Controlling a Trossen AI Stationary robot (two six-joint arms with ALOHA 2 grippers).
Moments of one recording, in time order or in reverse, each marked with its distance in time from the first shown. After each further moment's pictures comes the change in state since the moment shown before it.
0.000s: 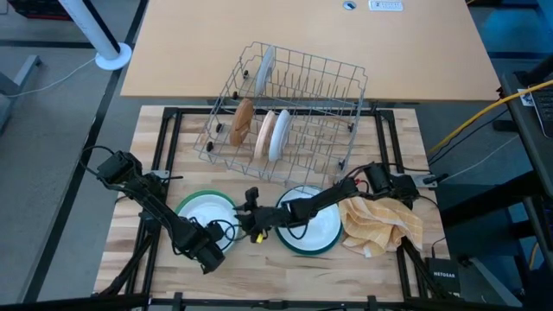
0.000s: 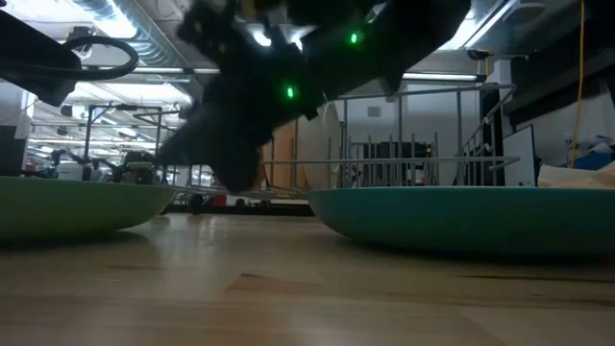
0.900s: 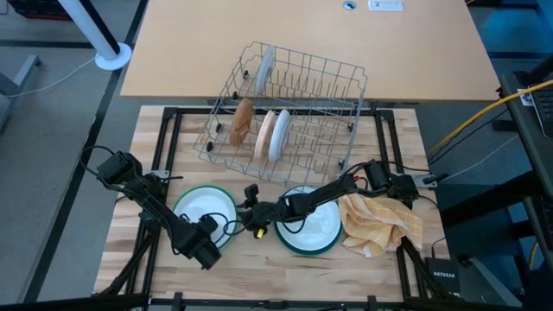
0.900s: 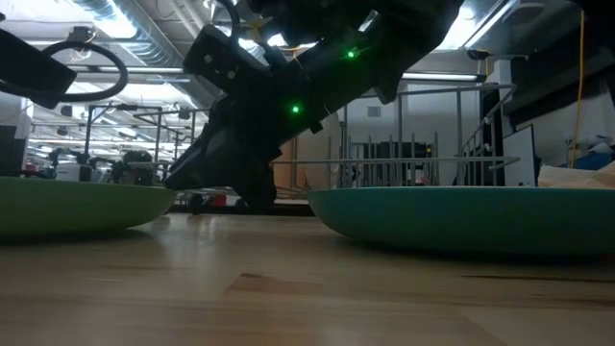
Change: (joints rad) left arm 0.000 0.000 -0.004 -0.132 -0.046 -0.199; right arm -0.026 0.005 0.001 -0.111 -0.088 -0.006
